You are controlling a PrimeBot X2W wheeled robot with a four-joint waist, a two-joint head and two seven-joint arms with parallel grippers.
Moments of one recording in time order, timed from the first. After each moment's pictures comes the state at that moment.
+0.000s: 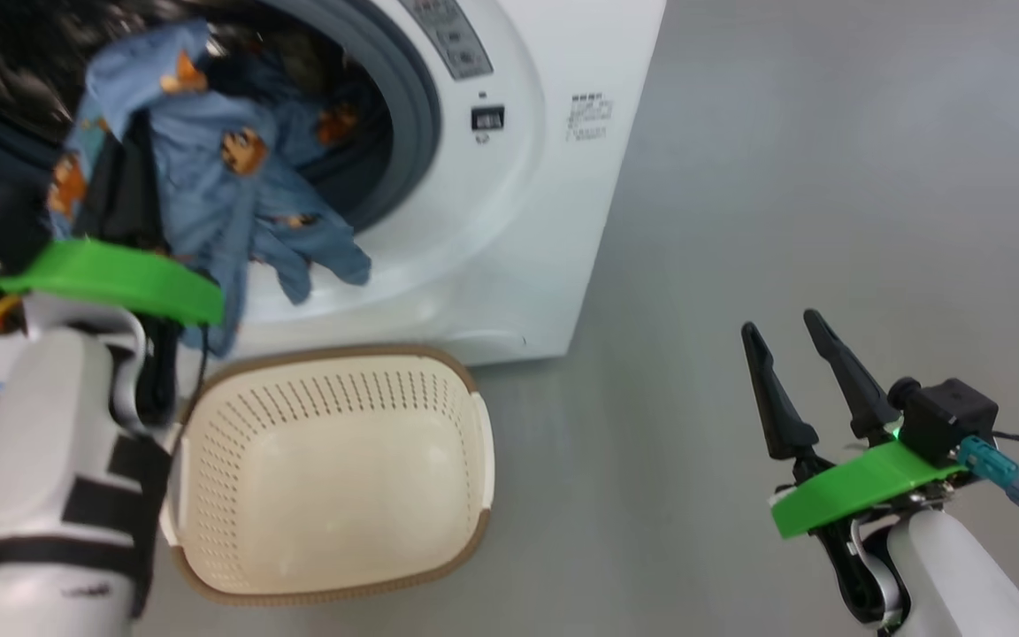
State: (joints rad) left arm -0.81 0.21 -0.19 0.67 -0.51 -0.11 -0.26; right arm -0.27 -0.15 0.22 0.30 0.40 0.12 -0.25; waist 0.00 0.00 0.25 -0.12
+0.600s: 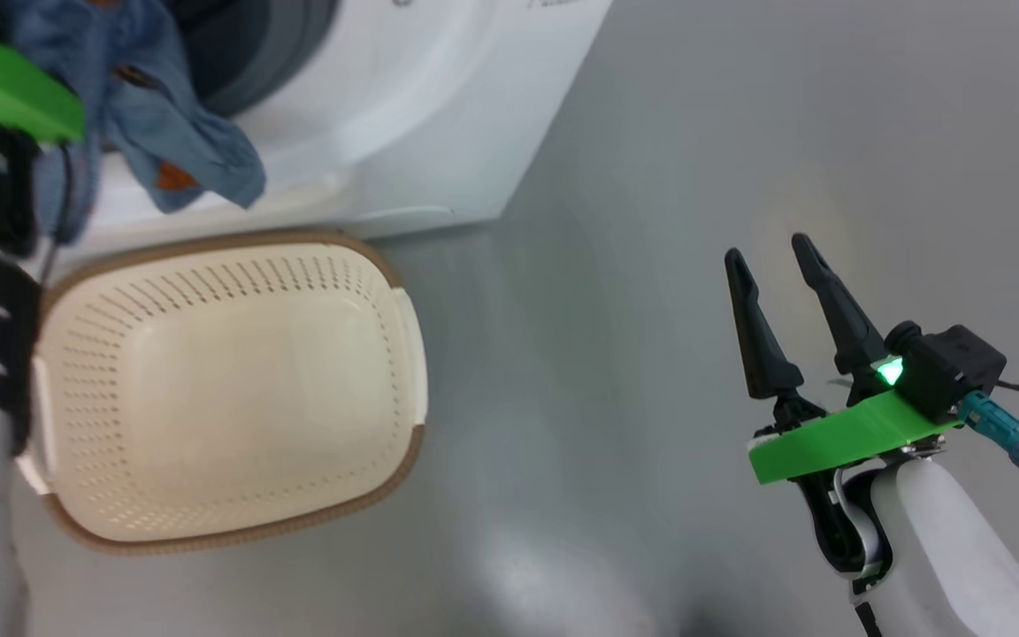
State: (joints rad) left arm -1.21 0.29 -0.20 0.99 -0.46 -0.13 -0.26; right arm -0.35 -0.09 0.19 0.23 0.36 0.12 -0.25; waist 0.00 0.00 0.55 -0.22
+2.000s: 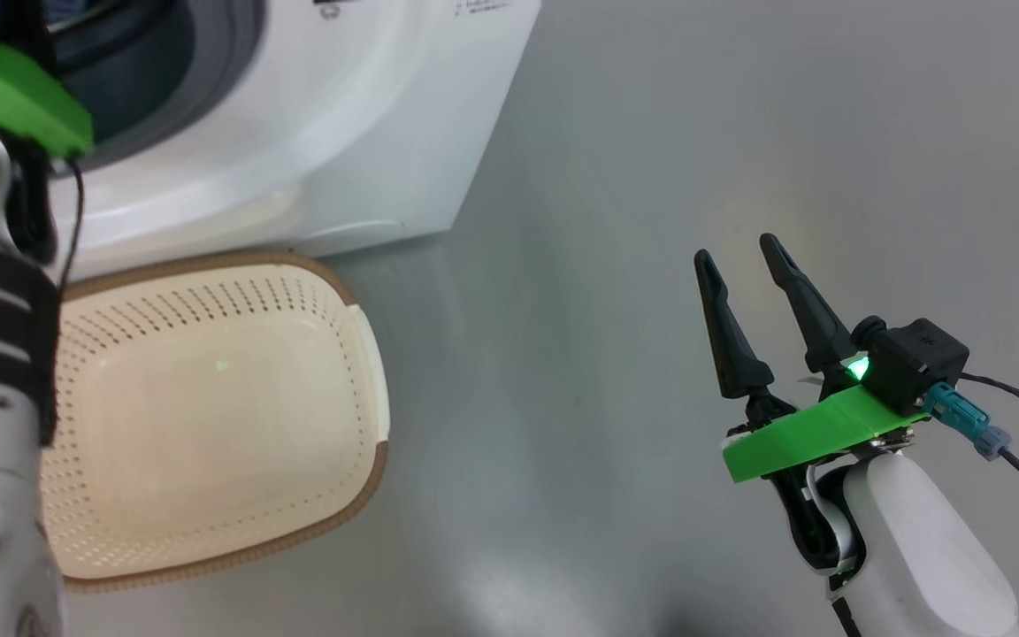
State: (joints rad) left arm -1.31 0.23 -0.04 1.23 -0.31 -0.12 -0.25; right arm -0.38 -0.06 0.22 0.28 0.35 0.12 -0.25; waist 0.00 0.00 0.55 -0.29
